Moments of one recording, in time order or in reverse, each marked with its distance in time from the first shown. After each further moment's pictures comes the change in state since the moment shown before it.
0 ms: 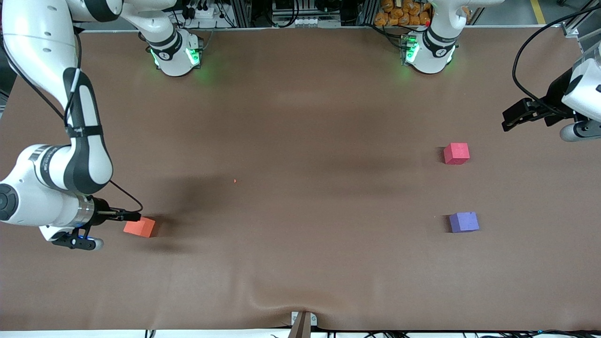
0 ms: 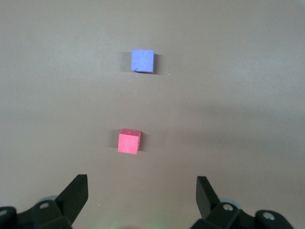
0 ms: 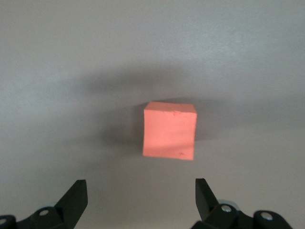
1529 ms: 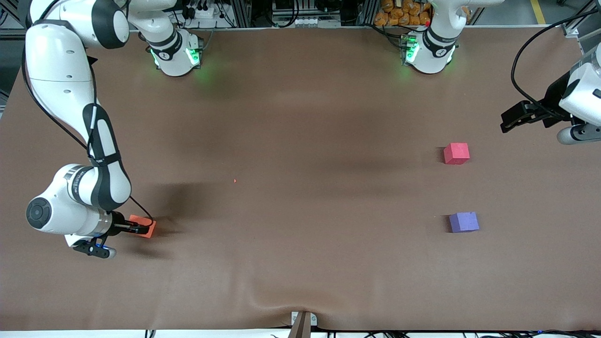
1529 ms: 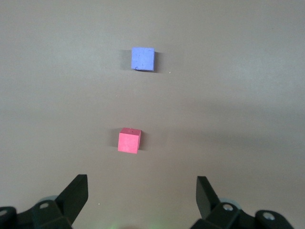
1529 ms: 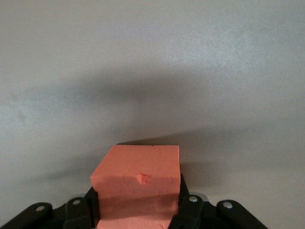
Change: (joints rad) left arm 0.001 0.008 0.000 -0.004 0.000 0.000 0.000; right arm -0.012 0.156 0.003 0.001 0.020 0.202 -0.012
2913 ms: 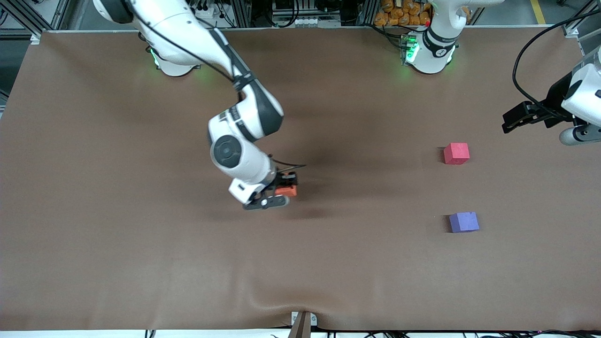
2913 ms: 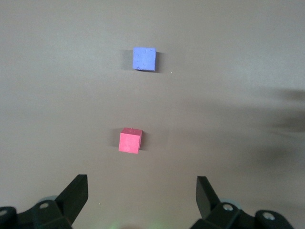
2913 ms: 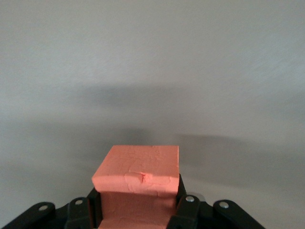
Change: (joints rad) left arm 0.006 0.001 0.002 0.000 0.000 0.000 0.009; right arm 0.679 -0.079 0.039 0.045 0.149 0.034 0.375
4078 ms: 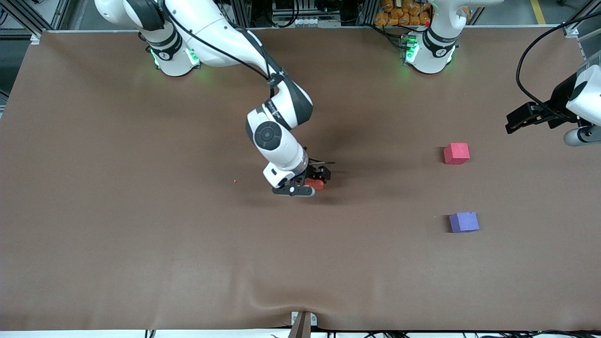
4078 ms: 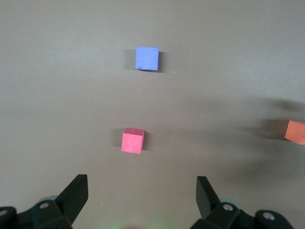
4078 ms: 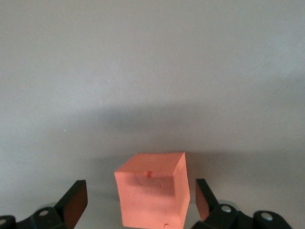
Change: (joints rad) left arm 0.013 0.004 0.001 -0.001 0.000 0.000 0.010; right arm 0.093 0.077 -0.022 0.039 0.027 0.134 0.207
